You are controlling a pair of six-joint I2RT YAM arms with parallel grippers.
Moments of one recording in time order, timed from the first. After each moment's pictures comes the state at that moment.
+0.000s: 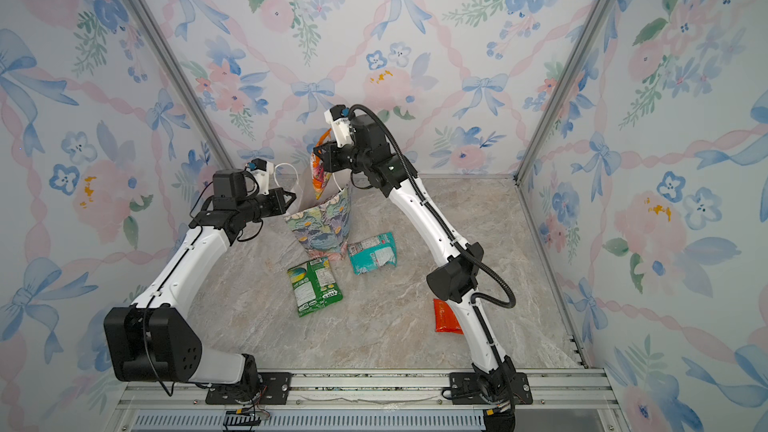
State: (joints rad) left arm -0.01 1.43 1.23 -0.36 0.48 -0.28; right arm 0.69 2.33 2.72 -0.62 -0.37 0.33
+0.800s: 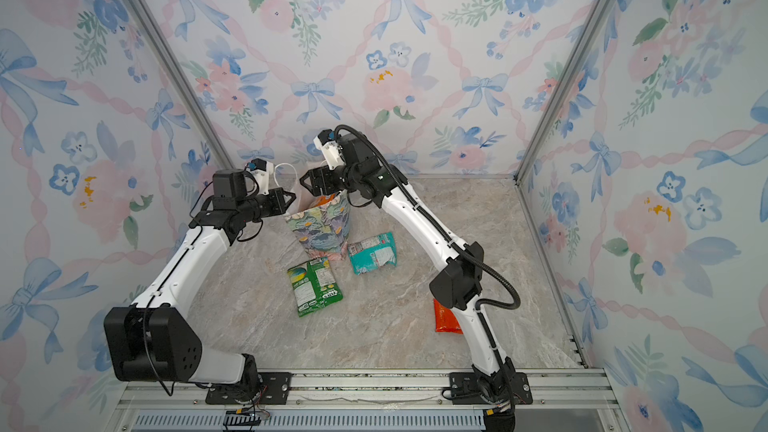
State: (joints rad) left arm -0.01 1.43 1.23 -0.36 0.48 -0.28; right arm 0.73 2.20 2.46 -0.67 -0.33 0.26
